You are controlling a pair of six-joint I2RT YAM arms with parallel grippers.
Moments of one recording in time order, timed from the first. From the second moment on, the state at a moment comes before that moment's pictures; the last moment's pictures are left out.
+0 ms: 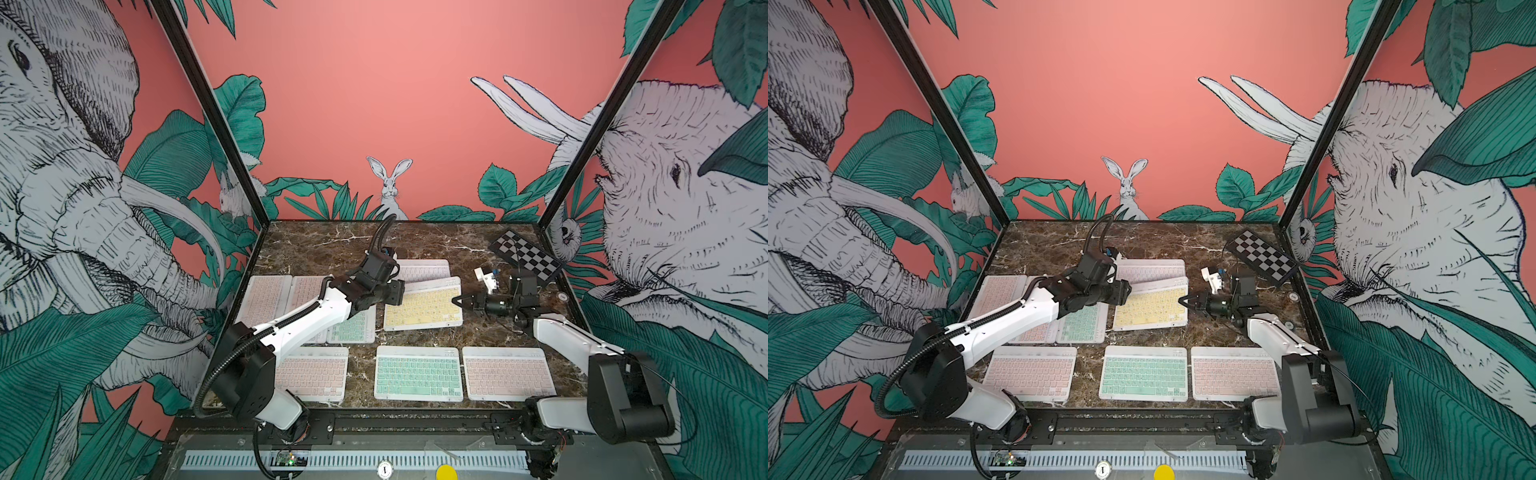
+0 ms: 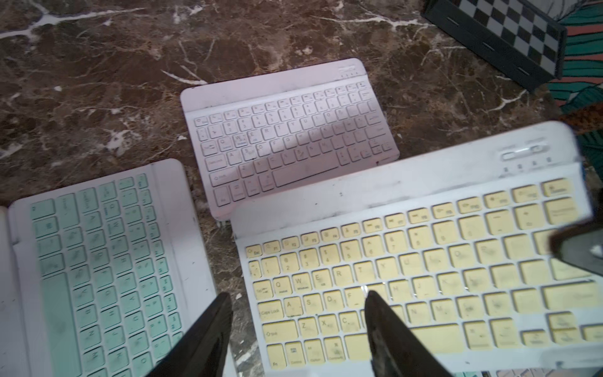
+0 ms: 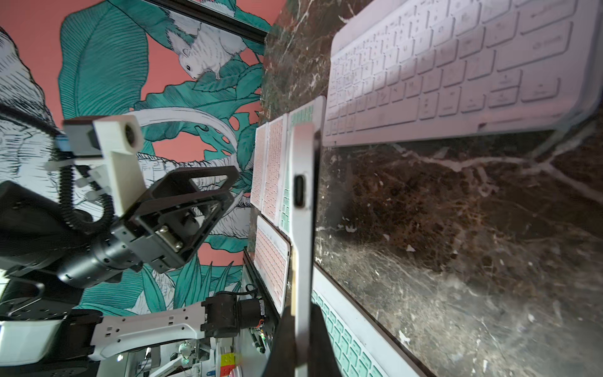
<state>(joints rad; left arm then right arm) -0.72 1.49 1.13 -0.45 -0.06 -0.38 0.14 1.33 0.65 0.03 -1.00 0.69</state>
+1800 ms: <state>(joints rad) -0.59 1.59 1.31 -0.62 -0.12 -0.36 0.05 2.14 1.32 0.09 -1.21 0.67</state>
